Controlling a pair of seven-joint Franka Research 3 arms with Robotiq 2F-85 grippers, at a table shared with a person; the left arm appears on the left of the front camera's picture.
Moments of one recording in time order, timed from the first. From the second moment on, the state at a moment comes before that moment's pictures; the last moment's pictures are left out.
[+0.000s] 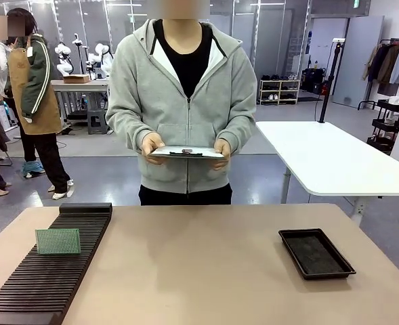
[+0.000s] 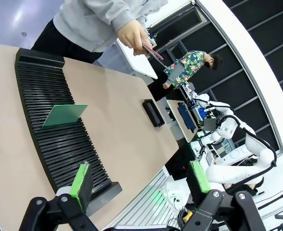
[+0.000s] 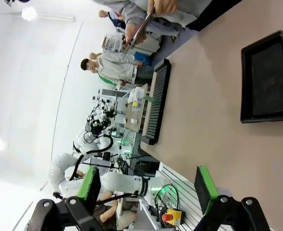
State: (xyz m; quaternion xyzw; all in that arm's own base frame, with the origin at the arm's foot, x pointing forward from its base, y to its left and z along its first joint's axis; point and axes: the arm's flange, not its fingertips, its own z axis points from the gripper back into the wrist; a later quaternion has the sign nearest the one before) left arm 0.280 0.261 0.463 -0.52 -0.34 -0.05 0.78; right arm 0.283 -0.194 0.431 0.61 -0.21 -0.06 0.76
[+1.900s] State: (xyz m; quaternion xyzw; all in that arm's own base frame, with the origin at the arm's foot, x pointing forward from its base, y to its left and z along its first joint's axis) left arm 0.265 0.161 0.601 -0.26 -0.45 -0.25 0.82; right arm 0.276 -0.210 0.422 0.61 -0.22 -0.09 0.75
